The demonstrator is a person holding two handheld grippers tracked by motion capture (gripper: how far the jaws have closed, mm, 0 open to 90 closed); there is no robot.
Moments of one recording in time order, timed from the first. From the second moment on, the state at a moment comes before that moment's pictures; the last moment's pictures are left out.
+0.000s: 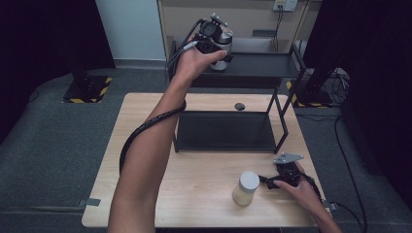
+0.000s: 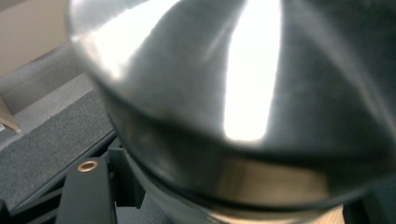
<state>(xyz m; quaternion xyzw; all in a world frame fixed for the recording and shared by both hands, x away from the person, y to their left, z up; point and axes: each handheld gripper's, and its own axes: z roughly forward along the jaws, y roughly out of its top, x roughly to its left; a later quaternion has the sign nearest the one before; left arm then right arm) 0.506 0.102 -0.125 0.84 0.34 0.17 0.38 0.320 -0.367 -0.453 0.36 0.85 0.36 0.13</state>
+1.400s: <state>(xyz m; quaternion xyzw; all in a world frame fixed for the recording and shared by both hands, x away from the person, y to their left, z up) 0.474 0.109 -0.132 0.81 0.35 0.22 0.41 0.319 -0.367 -0.453 0.36 0.85 0.36 0.13</state>
